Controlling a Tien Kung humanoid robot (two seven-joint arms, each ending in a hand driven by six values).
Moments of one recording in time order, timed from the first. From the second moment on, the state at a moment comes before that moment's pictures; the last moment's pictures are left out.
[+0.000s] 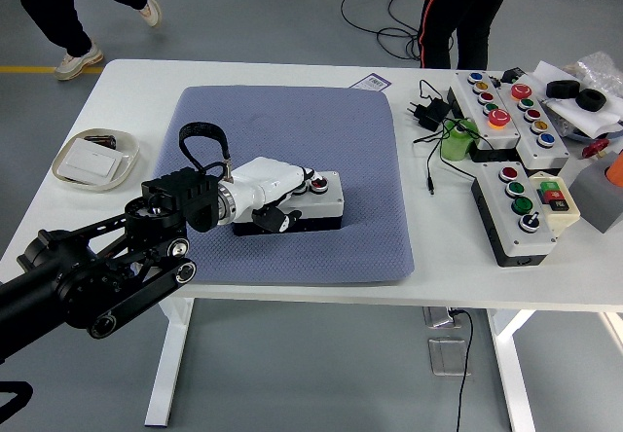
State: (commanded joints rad) left arm -0.80 0.24 -0.60 -1.20 1.90 -0.18 0.21; right arm 0.11 -0.16 1.24 0.18 -0.95 -0.26 -0.38
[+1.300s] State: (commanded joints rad) left arm -0.69 0.30 -1.05 -1.24 0.89 0.15 0.04; right arm 0.11 -0.15 1.24 0.18 -0.97 -0.26 -0.38
